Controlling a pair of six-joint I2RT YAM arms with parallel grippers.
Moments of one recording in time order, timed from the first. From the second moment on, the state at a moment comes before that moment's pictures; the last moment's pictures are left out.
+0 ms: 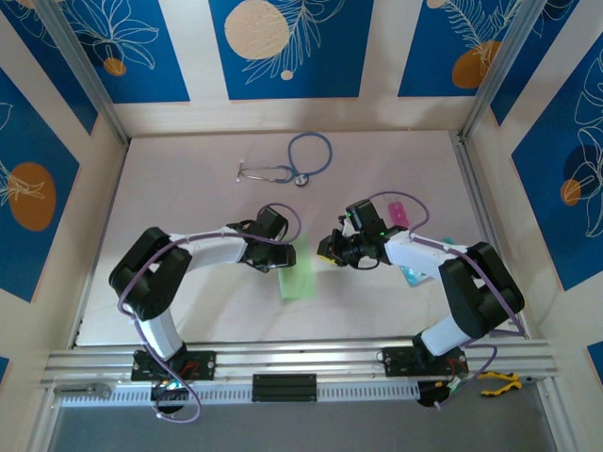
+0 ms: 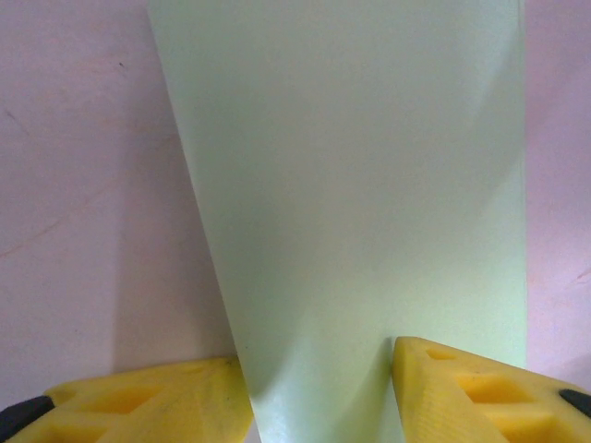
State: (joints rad) left arm -0.70 1.78 0.96 -0.35 0.11 -0.71; right arm 0.50 1.52 0.75 -0.19 -0.52 0.91
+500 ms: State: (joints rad) left arm -0.70 1.79 0.97 -0.36 0.11 -0.71; right arm 0.52 1.57 0.75 -0.17 -0.55 0.91
